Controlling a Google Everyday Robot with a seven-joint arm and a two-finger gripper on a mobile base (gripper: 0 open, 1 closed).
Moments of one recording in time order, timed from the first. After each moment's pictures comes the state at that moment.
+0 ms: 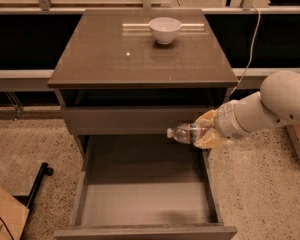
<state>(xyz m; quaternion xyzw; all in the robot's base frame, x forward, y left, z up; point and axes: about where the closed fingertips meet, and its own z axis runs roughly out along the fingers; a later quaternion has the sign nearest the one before) 0.533 -0.161 0.737 -0.65 0.69 0.08 0.31</state>
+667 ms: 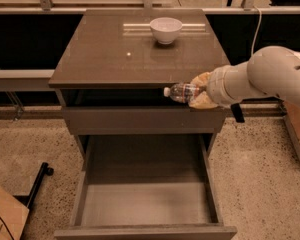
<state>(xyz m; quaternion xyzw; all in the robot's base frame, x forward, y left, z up) 0.625 -0.153 0.812 -0.64 0.66 -0.06 0.39</state>
